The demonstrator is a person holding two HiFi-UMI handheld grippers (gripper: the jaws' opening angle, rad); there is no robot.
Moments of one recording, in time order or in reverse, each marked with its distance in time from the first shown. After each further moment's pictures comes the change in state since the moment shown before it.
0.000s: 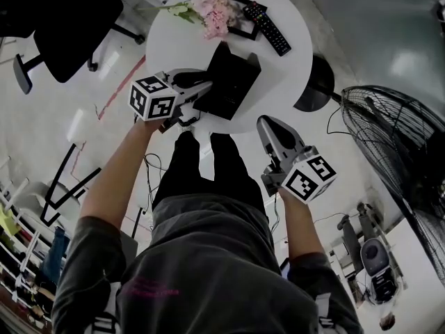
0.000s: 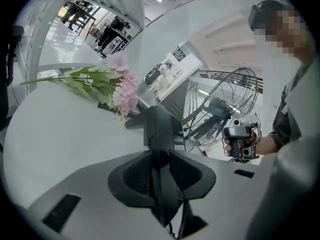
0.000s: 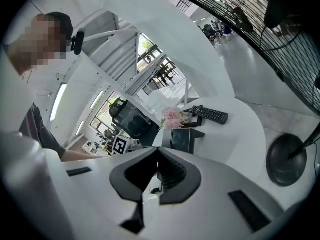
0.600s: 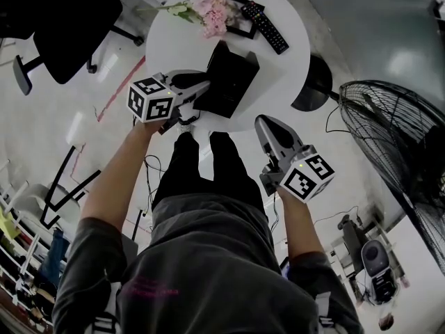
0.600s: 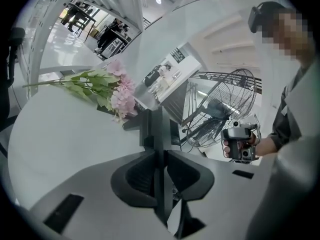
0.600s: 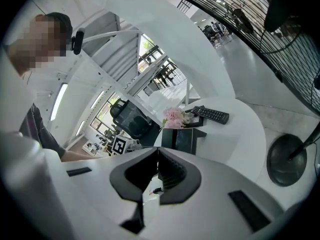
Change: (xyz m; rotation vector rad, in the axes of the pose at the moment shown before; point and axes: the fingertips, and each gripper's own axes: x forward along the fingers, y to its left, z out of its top) left arm -0.007 -0.008 0.001 0.000 -0.017 -0.007; right arm -0.003 0.007 -0.004 -0.013 -0.003 0.001
